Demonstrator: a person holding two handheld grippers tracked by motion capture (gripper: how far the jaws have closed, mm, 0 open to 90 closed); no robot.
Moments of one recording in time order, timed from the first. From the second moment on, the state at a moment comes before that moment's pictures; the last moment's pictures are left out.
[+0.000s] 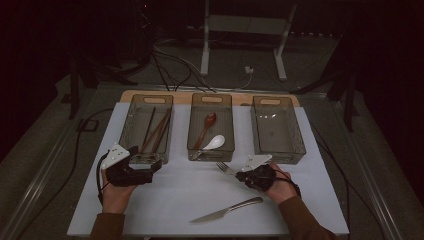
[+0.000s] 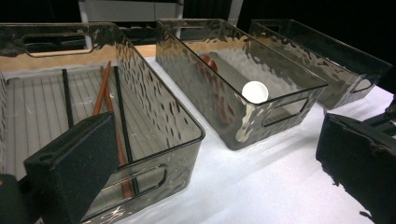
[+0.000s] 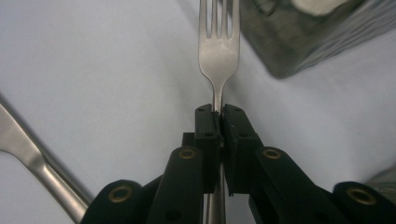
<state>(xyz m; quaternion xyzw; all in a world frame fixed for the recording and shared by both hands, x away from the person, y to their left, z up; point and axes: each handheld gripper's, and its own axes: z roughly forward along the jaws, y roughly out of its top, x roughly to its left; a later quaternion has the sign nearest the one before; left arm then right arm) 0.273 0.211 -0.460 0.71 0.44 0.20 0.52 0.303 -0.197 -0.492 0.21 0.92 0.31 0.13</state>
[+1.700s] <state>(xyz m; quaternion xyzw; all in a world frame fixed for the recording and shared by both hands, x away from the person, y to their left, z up) 0.267 0.221 -0.464 0.71 0.45 0.21 0.51 0.319 -0.270 -0.440 0.35 0.82 0.38 0.26</state>
